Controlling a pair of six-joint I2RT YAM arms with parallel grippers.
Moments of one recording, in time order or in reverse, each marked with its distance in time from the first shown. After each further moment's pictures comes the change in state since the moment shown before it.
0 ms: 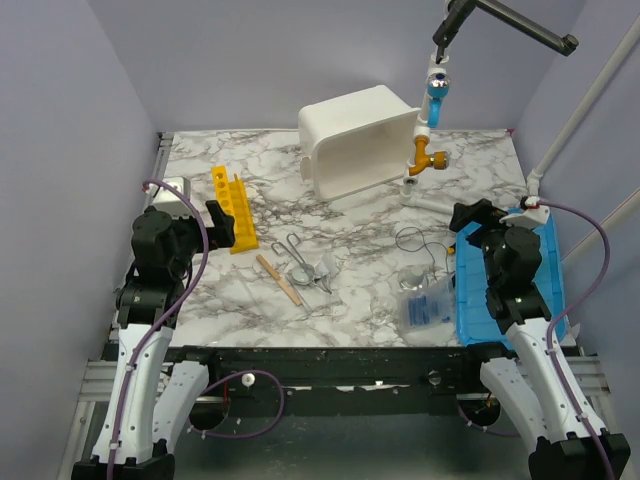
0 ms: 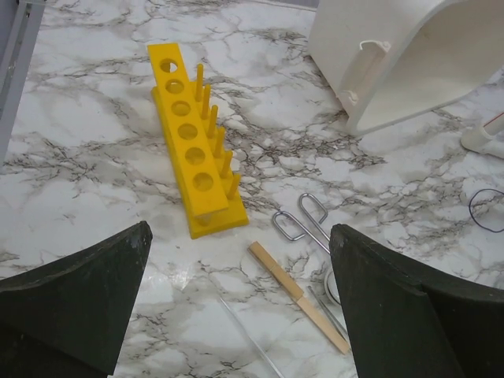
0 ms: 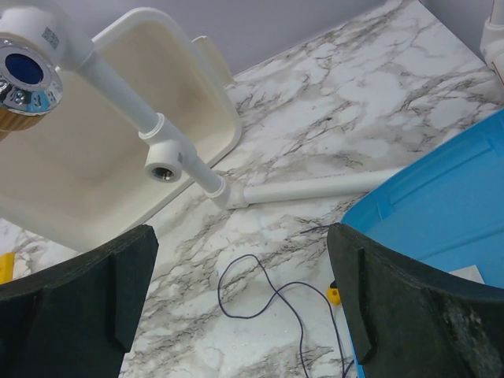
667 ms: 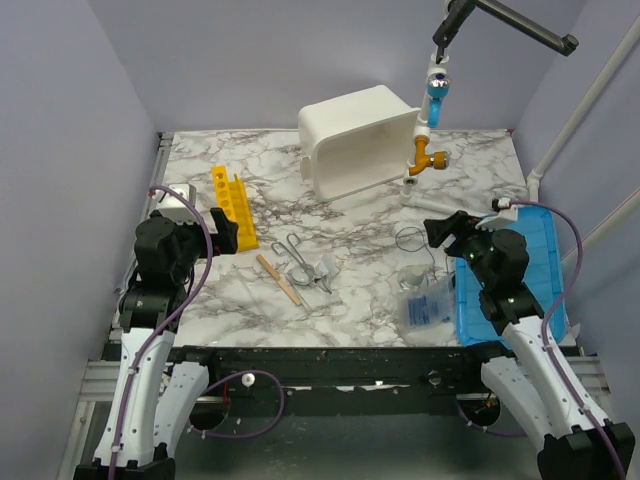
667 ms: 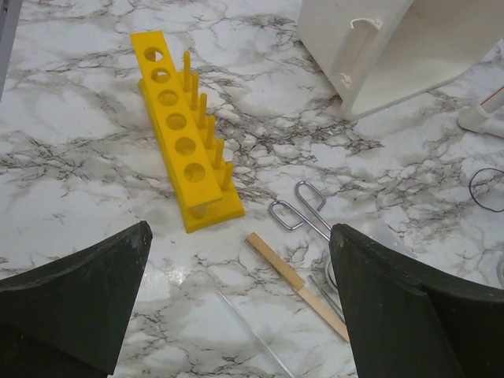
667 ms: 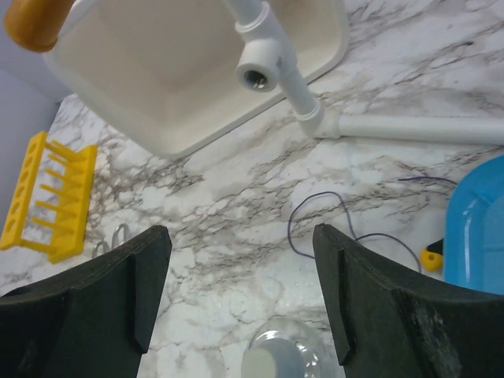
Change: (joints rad) left arm 0.000 -0.037 -0.055 0.019 0.042 0.030; right arm 0.048 0.018 -0.043 0.000 -0.281 0.043
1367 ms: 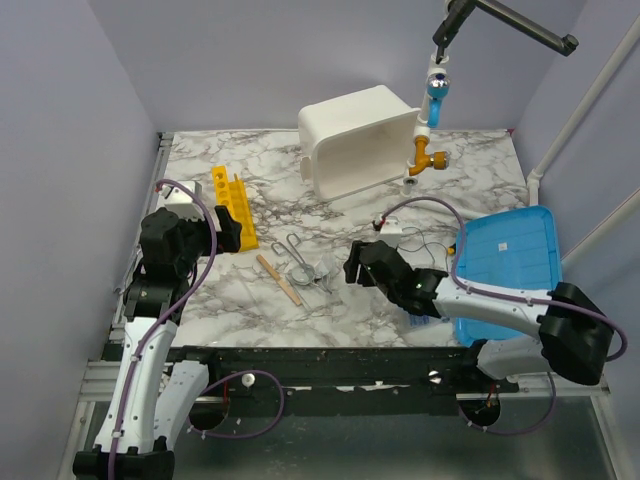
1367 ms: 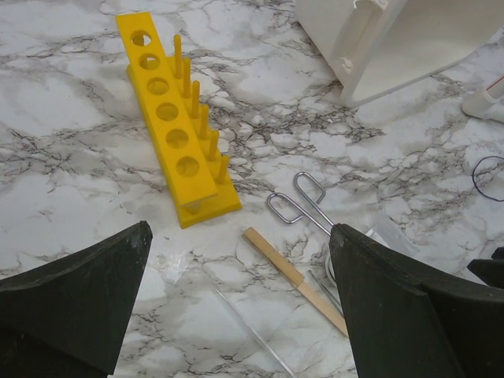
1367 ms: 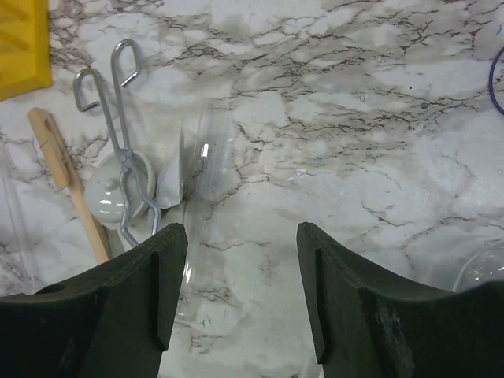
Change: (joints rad) left arm 0.000 0.056 -0.008 0.017 0.026 -0.002; right arm 0.831 0.590 0.186 -0.063 0.533 0.237
